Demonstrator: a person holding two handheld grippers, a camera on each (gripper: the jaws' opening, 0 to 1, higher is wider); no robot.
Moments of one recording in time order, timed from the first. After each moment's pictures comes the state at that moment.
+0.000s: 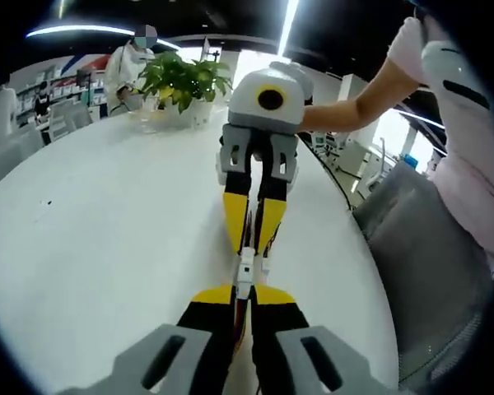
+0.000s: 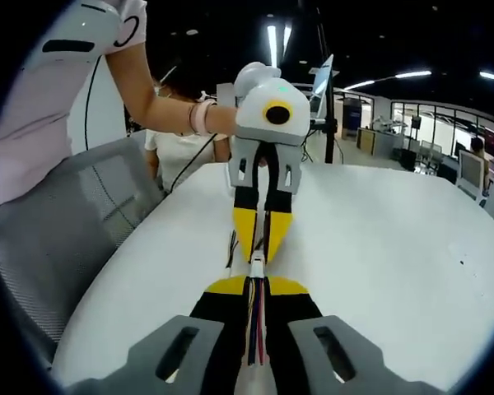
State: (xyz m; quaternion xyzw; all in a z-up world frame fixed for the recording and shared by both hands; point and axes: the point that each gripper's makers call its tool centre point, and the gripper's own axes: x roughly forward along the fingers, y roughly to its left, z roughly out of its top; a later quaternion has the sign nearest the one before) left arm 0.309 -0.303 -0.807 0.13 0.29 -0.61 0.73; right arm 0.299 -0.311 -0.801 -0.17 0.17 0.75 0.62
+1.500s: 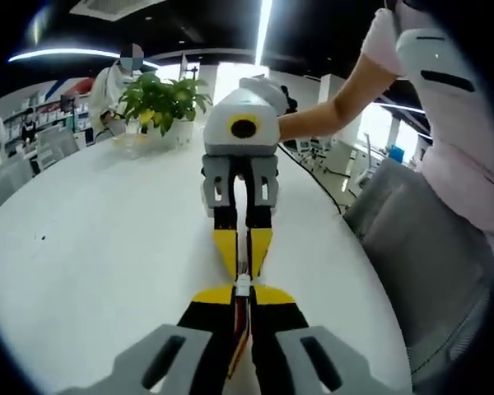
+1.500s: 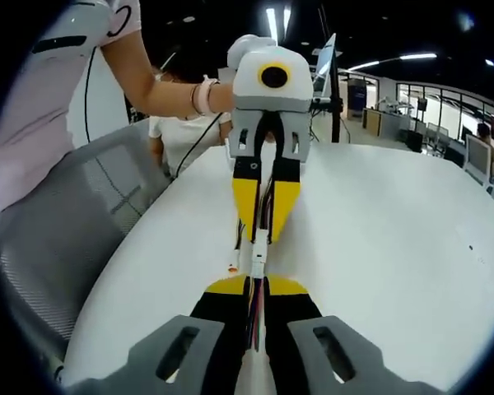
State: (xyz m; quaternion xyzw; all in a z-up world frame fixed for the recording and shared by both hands) left arm 0.304 -0.322 -0.793 0.14 0.23 -0.65 0.71; right arm 0.299 -0.321 -0.813 -0.19 0.21 0.75 0.60
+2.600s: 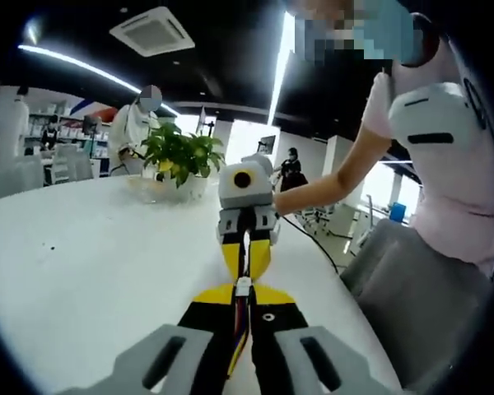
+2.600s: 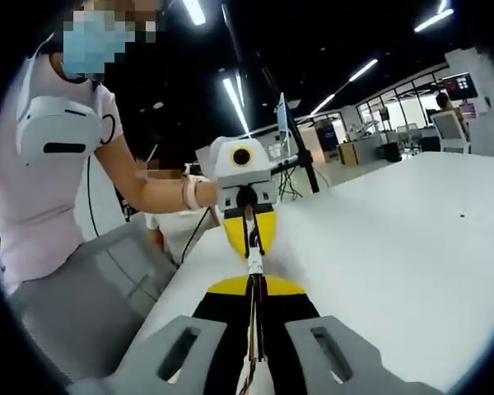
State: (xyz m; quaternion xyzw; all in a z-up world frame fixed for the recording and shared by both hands) left arm 0.327 -0.313 -0.749 -0.01 0.14 -0.64 0.75; right arm 0.321 -0.326 -0.764 0.05 0.18 0.73 0.65
